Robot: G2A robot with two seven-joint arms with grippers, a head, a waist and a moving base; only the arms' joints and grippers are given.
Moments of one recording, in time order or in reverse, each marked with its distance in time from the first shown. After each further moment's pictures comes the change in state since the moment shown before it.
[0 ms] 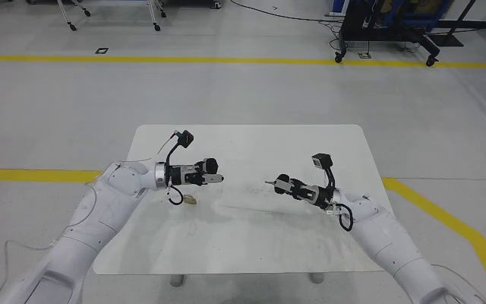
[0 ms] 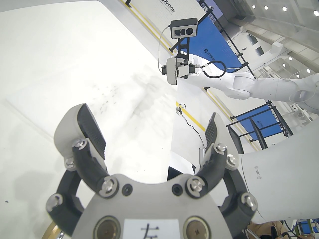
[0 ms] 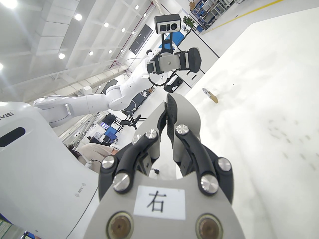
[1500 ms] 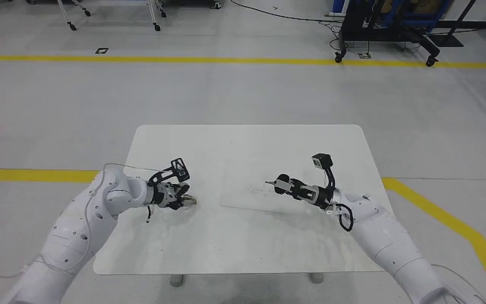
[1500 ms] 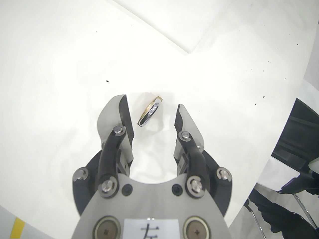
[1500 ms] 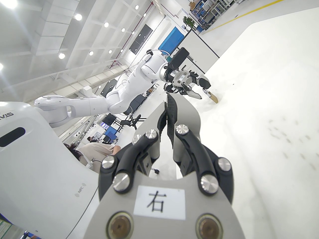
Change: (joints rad) left arm 0.170 0.135 -0.129 -0.231 1.058 0.029 0.211; right arm 0.000 0.000 0.000 0.000 0.000 0.000 0.000
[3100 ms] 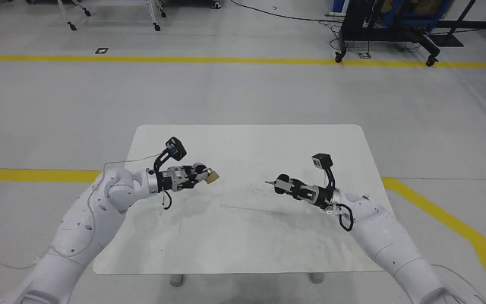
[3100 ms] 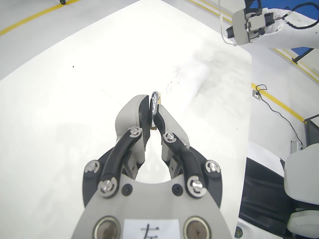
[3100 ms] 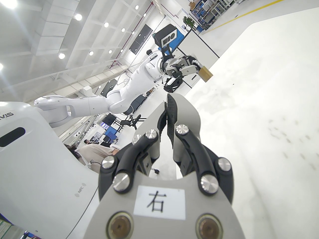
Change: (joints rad) left arm -0.047 -0.059 0.023 0.117 -0.196 -0.050 0.340; right arm 0.000 0.000 0.000 0.000 0.000 0.000 0.000
